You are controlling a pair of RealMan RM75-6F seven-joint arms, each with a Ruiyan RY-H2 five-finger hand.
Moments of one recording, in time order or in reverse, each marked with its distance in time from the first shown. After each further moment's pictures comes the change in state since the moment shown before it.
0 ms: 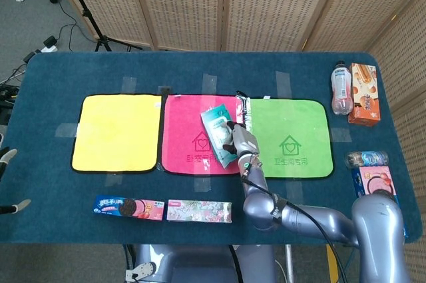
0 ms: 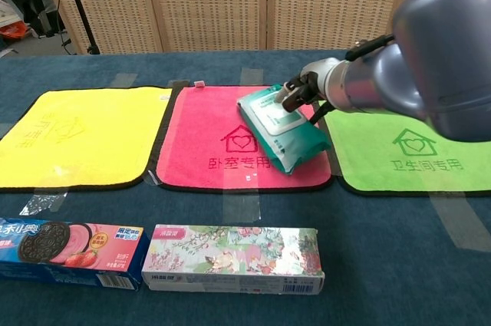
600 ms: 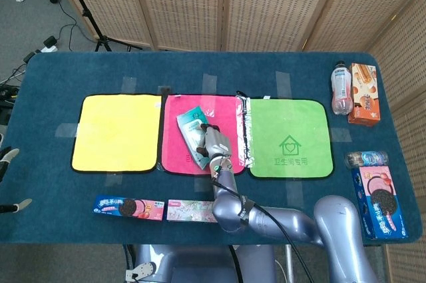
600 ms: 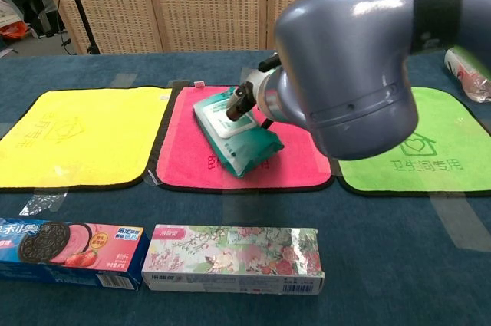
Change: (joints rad) left arm -0.012 0.002 0.000 0.004 -0.005 -0.024 -0.003; right arm 0.132 -0.191 0.097 0.164 0.033 -0.005 -0.100
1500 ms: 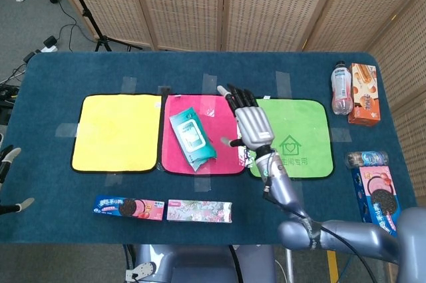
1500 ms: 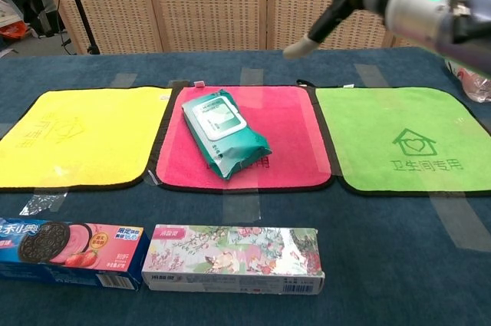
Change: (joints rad) left arm 0.018 -0.039 -0.002 0.013 0.041 0.081 0.039; right arm -0.388 0.419 -0.266 -0.388 -0.989 0.150 0.165
